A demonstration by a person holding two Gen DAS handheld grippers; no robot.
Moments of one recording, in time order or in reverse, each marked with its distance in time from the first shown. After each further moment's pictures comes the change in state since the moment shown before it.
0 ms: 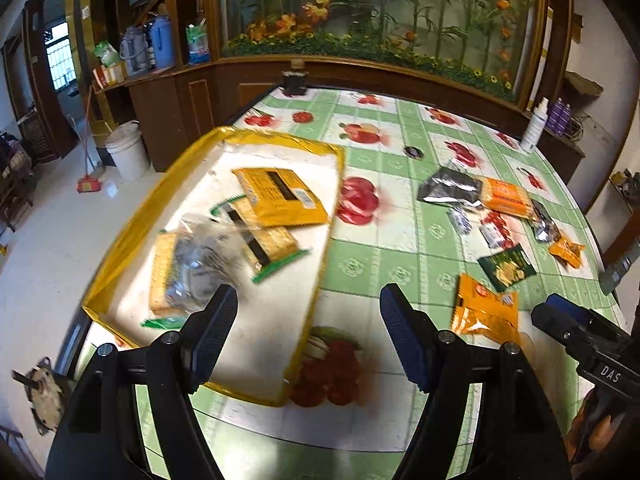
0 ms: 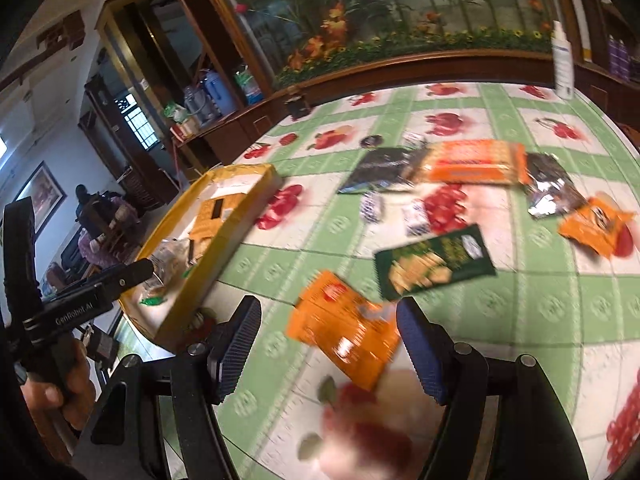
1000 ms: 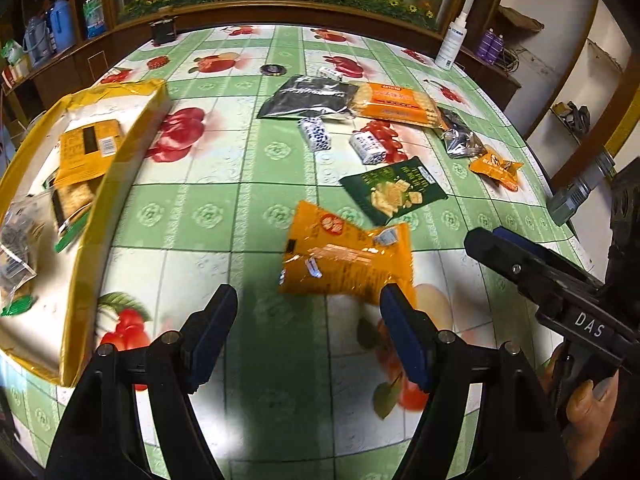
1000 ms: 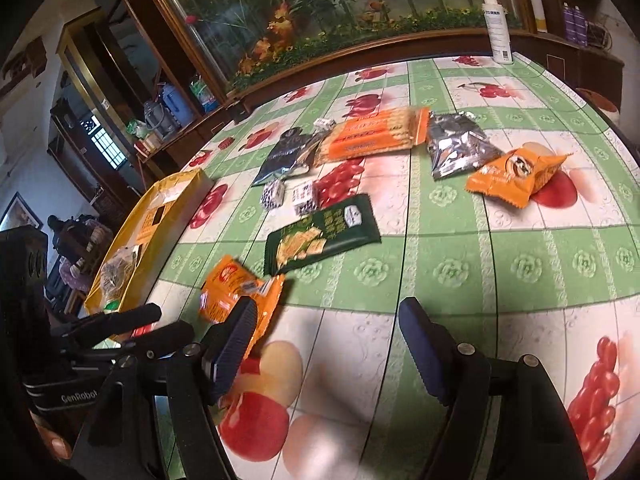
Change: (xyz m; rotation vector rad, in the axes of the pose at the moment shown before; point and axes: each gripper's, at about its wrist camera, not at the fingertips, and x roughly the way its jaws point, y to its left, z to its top) left arm 0.044 -0.118 -0.024 0.153 0.198 -0.235; right arm -0.013 -0.070 -0.009 0.109 0.004 -0.084
